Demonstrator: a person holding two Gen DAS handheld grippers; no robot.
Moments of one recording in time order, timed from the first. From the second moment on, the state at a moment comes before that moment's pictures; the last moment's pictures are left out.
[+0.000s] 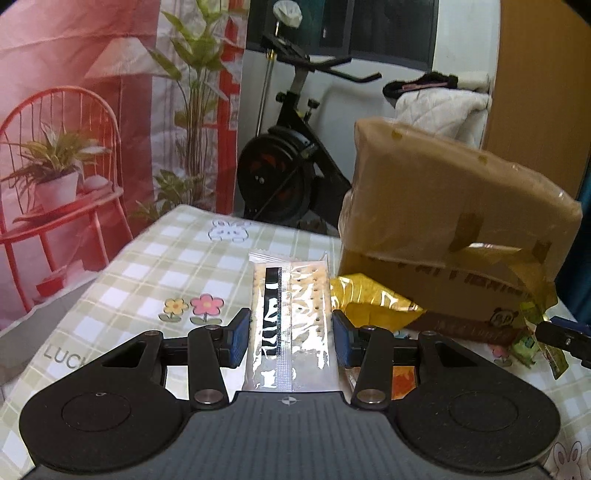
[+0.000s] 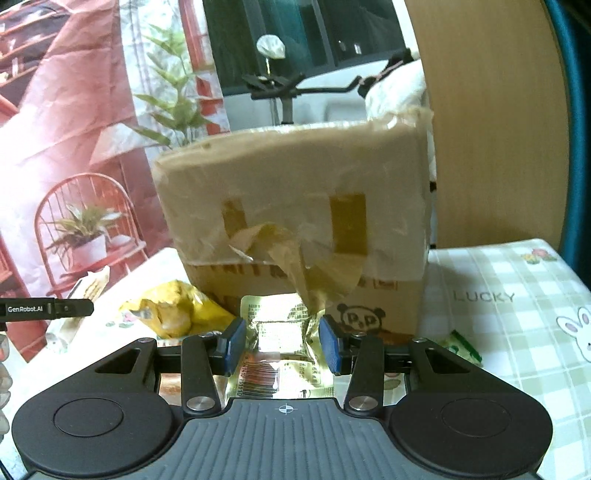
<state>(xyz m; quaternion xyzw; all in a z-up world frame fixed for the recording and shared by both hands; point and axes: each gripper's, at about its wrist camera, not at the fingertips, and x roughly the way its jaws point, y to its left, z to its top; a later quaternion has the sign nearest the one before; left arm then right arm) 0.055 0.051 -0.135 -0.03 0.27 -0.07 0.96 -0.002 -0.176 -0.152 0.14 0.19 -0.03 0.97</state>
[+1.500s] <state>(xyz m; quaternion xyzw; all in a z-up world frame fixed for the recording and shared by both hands) 0.222 -0.077 -0.048 0.01 0.21 -0.19 0.96 0.122 -0.267 -0.042 0.08 0.12 -0.09 0.99</state>
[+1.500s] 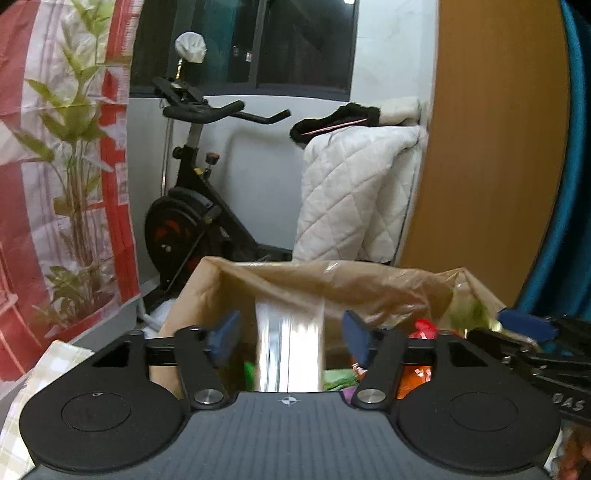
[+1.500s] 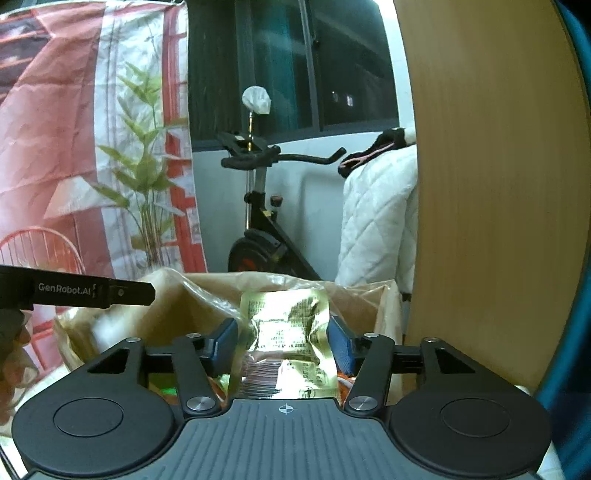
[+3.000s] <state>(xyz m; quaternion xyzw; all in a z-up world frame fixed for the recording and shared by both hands) 0.080 0.040 -0.118 -0.08 0.29 -0.13 0.94 -0.014 -0.233 -0.138 0.15 0.20 -0.10 0.96</state>
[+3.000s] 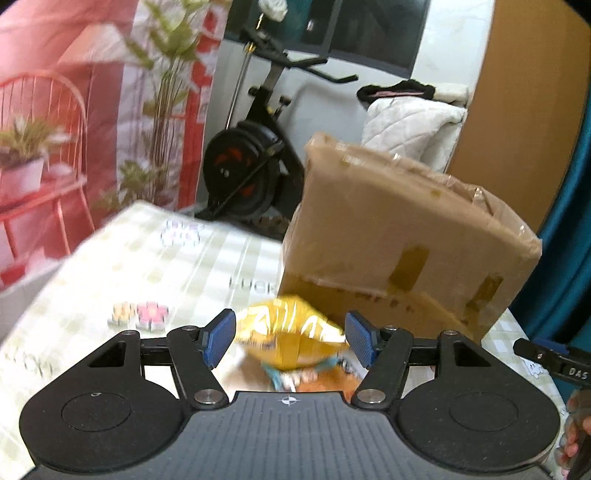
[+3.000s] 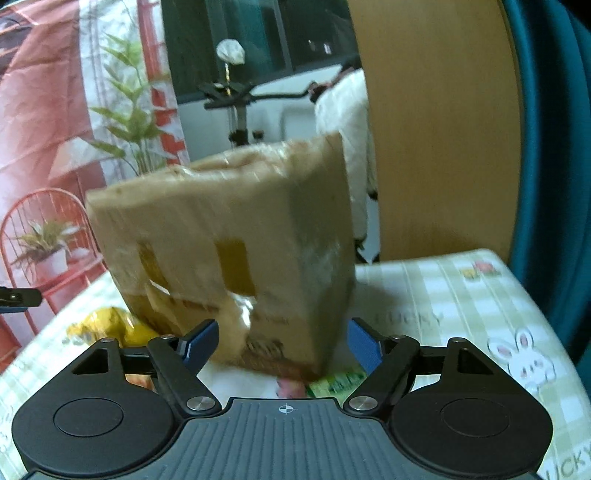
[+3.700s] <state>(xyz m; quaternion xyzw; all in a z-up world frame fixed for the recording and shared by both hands) 0.083 0.021 -0.164 -0.08 0.35 -0.14 0.92 0.038 -0.267 -0.222 0.20 0.31 -0.12 0.92</state>
